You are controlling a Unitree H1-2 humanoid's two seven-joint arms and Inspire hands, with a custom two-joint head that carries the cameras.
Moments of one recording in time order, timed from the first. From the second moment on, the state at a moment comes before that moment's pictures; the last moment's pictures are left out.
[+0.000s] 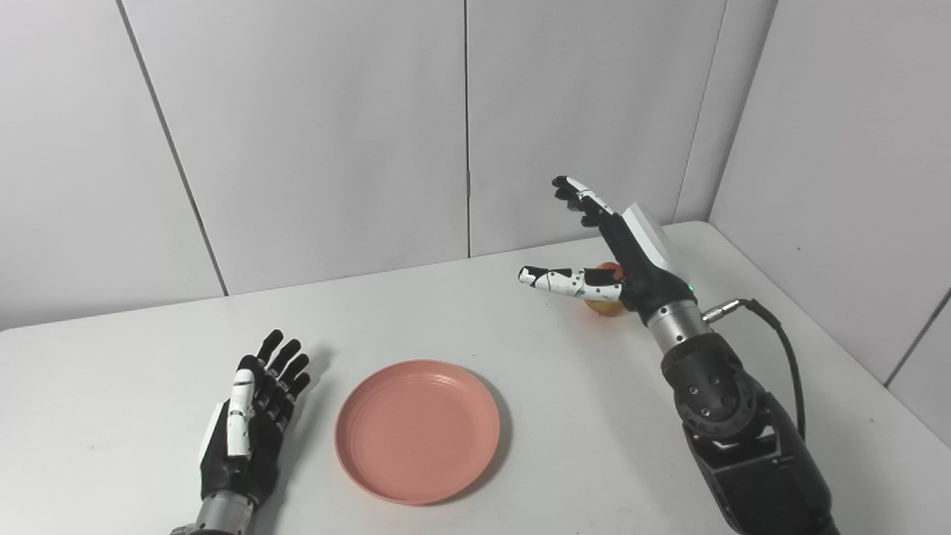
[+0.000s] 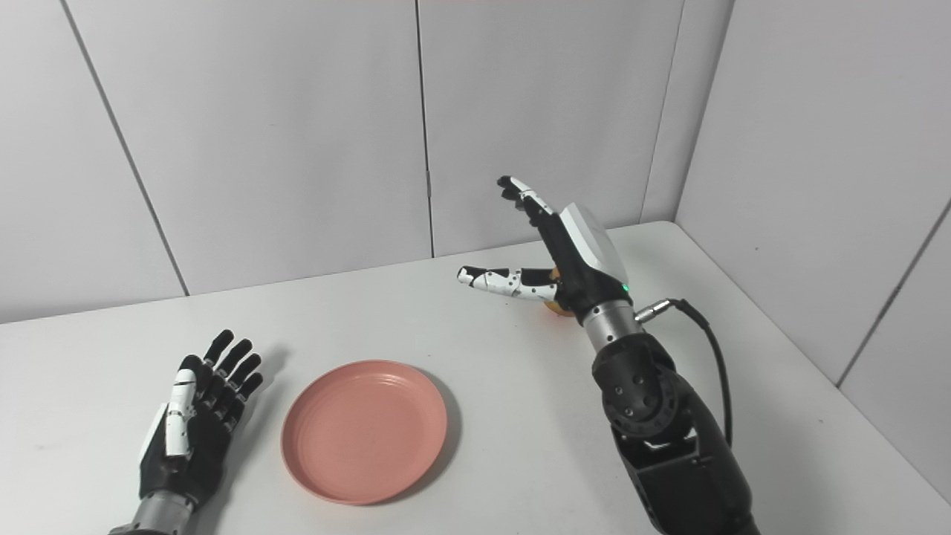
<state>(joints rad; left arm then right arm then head) -0.26 0.02 0.07 0.26 -0.31 0.06 -0.22 -0.38 -0.38 0.03 -0.27 -0.49 0.32 0.08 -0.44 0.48</state>
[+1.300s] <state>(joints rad) -0.25 0.03 0.08 0.24 -0.34 0.07 -0.22 -0.44 -0.53 0.09 0.13 -0.64 0.32 0.14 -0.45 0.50</state>
